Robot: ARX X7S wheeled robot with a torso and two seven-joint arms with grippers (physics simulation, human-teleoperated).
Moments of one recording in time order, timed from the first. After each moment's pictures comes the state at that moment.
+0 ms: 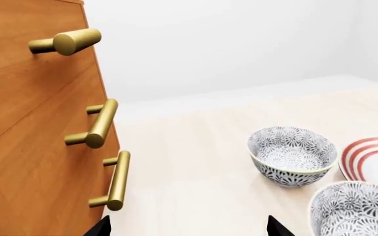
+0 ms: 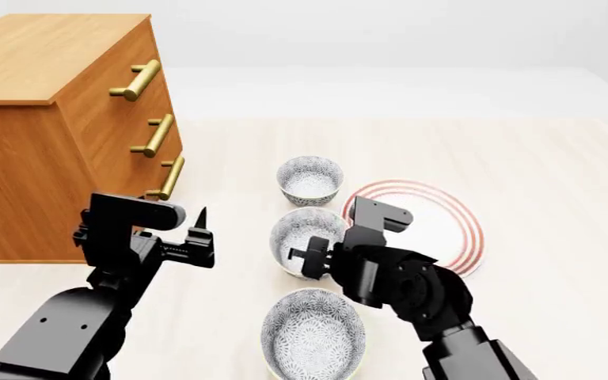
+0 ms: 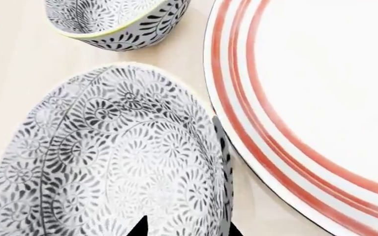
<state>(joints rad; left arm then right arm) -0.42 -0.36 0.09 0.21 -0.33 -0.66 0.03 0.89 0.06 -0.41 0.62 1.10 0.82 0.65</state>
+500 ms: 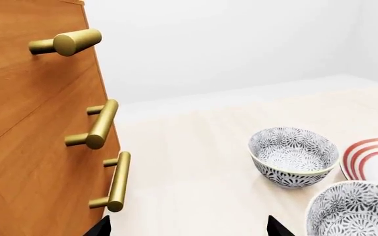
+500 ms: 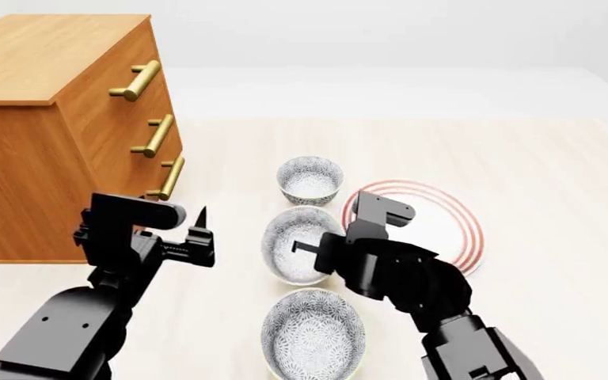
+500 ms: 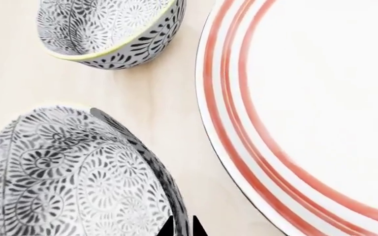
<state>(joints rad) -0.42 -0.36 0.09 0.19 -0.33 -0.65 0.02 0.94 0.05 -0.44 0.72 1.08 0.76 0.59</state>
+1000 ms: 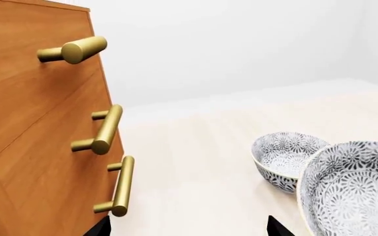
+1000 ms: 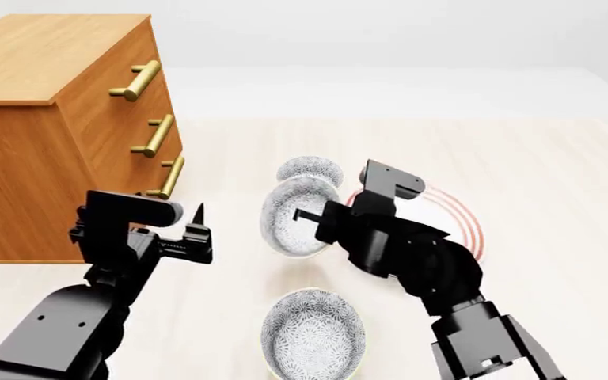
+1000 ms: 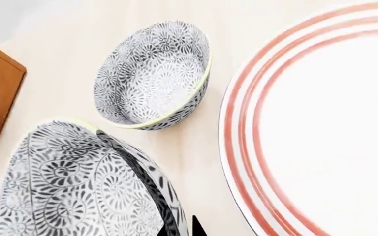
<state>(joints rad) -0.43 -0.37 0.09 0.20 -0.33 -0.65 0.01 0.98 0.08 -0.44 0.63 1.14 0.73 0.63</state>
